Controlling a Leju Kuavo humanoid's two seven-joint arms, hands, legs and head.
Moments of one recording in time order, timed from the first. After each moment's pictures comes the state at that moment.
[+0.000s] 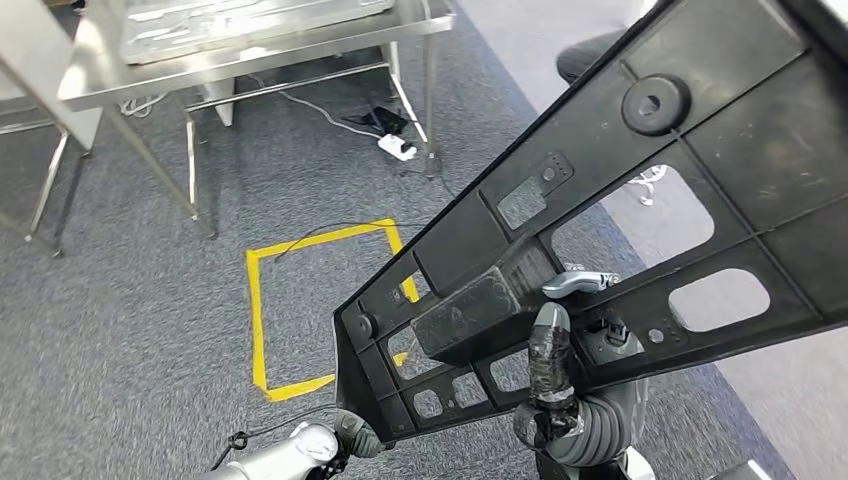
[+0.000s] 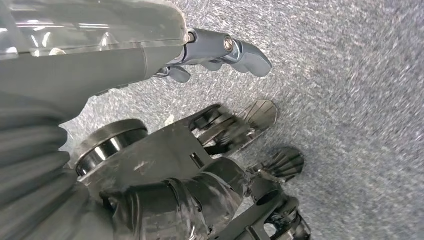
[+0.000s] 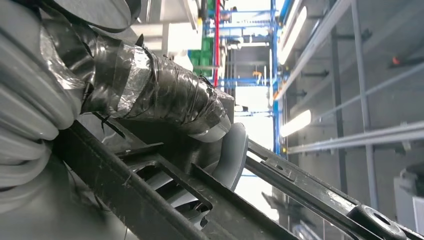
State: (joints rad) left arm -0.48 -0.10 -1.14 -0.22 0.64 0.37 0.24; right arm -0.14 -0.04 0.73 -1.98 0.08 -0.65 -0.33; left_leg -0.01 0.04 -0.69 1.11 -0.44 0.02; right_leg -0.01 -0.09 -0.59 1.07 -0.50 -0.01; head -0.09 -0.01
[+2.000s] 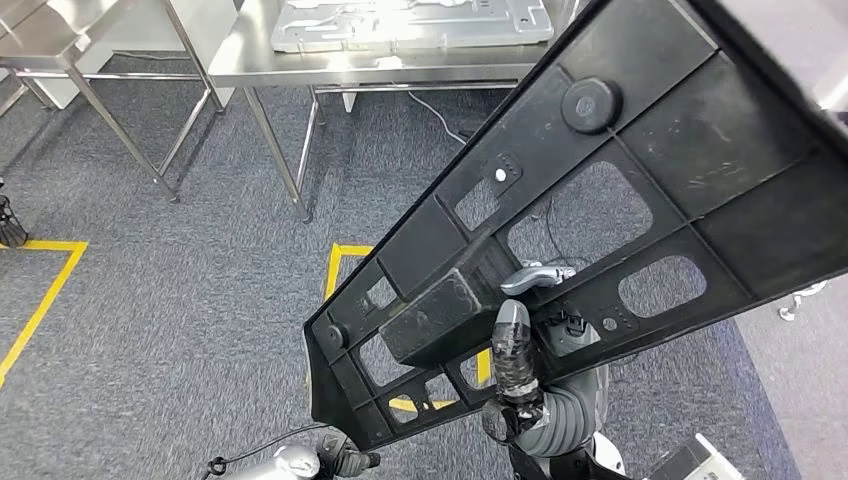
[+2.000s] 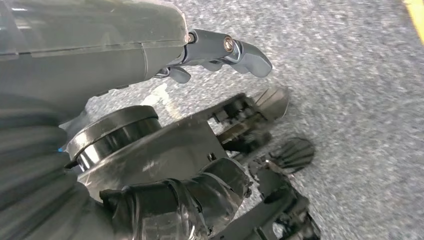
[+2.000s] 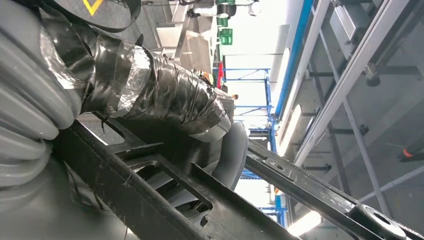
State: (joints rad) left arm -0.40 -0.04 -1.14 -0.22 0.76 0.38 0.16; right arm -0.19 -0.01 0.77 -1.89 -0.03 -0.61 -0.39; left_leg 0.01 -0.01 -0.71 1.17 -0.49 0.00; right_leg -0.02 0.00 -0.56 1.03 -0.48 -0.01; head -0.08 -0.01
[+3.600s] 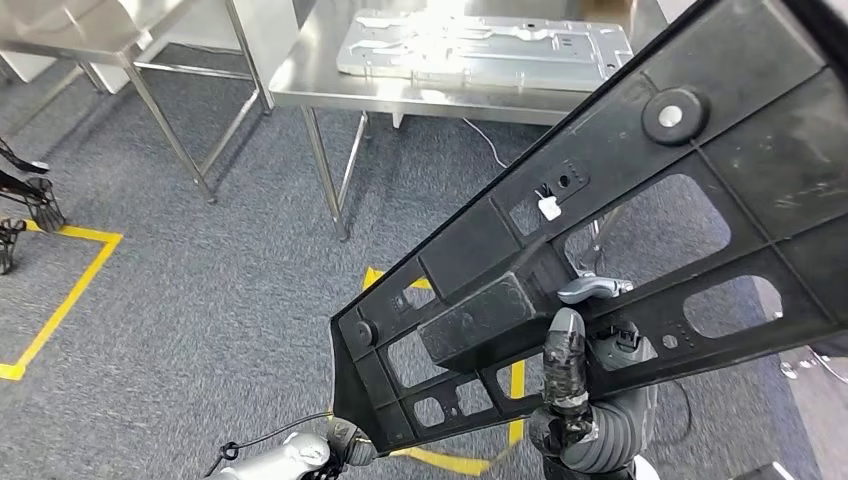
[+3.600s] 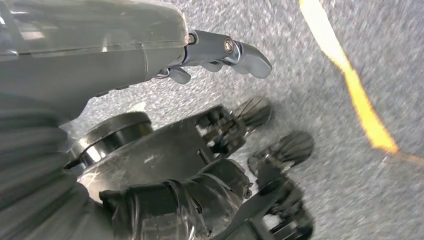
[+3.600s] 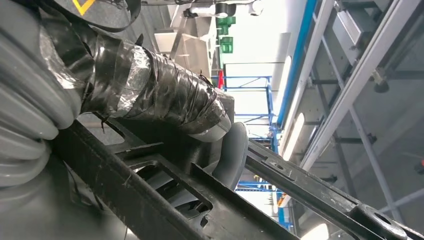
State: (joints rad) left arm -0.44 -0.07 -1.14 -0.22 0.75 0.35 0.19; right arm -0.11 -0.04 0.72 -1.98 0.00 -0.63 -0.37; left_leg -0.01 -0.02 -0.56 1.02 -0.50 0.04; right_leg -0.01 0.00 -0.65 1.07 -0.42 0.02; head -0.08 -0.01
